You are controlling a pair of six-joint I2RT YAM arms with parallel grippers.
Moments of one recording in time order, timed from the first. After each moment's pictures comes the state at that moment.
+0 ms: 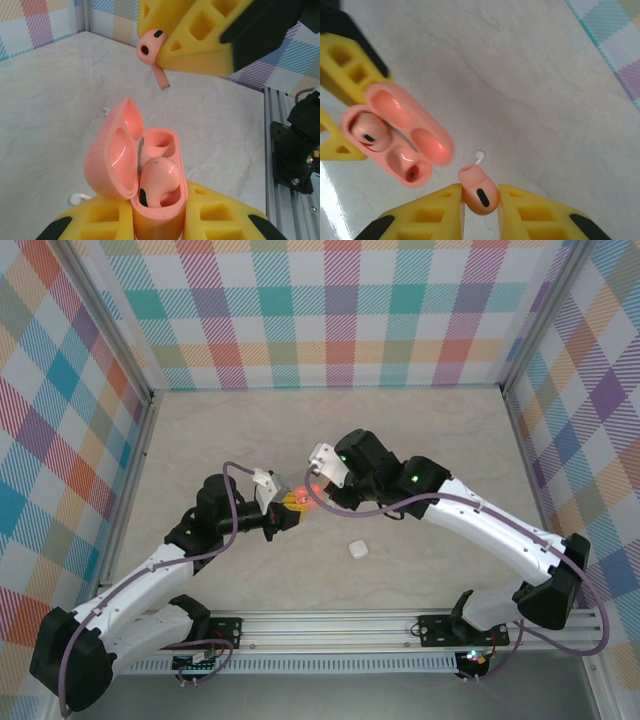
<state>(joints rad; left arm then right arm) -0.54 0.95 0.57 0.07 0.65 0.04 0.96 1.38 1.43 -0.84 0.13 -0.30</state>
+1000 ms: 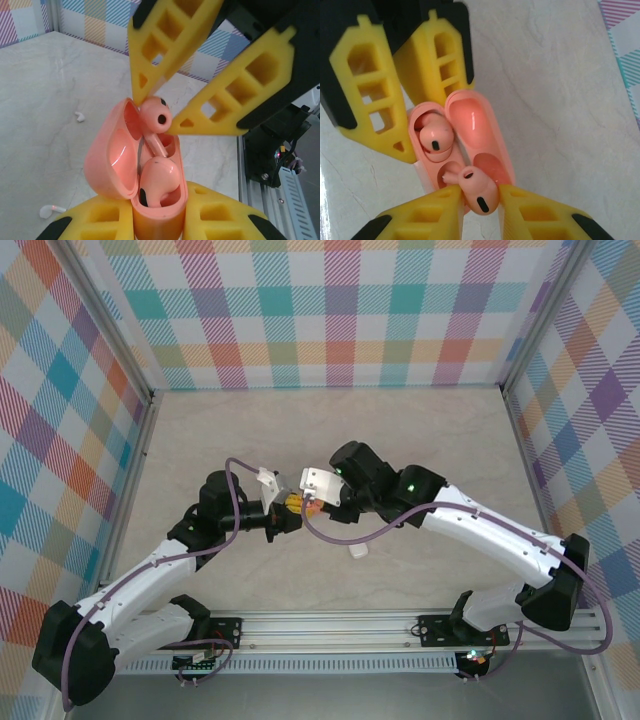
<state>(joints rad) -0.54 0.98 0.59 0.08 0.75 0.02 1.00 1.37 1.37 -0.83 0.06 -0.52</state>
